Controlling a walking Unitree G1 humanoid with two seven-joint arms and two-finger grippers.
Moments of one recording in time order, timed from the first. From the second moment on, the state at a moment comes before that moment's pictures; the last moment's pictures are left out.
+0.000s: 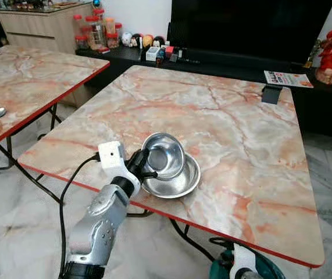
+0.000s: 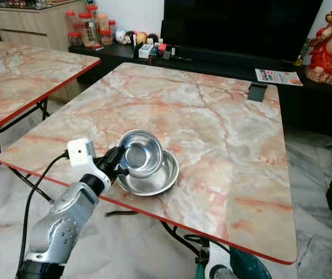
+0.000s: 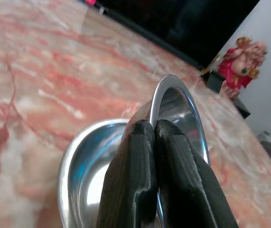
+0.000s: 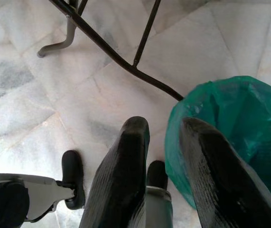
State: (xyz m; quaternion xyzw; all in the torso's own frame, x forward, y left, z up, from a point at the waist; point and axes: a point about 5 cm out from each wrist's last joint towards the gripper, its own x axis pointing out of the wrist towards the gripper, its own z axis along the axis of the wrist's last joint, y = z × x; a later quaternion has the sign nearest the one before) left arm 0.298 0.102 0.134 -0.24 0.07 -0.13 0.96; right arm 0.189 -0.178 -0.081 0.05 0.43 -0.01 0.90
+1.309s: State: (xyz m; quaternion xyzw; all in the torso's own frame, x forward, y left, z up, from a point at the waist) left arm 0.314 0.103 0.139 -0.25 0.14 -0.10 0.95; right arm 0.191 -0.180 -0.080 0.05 0.43 -0.01 0.90
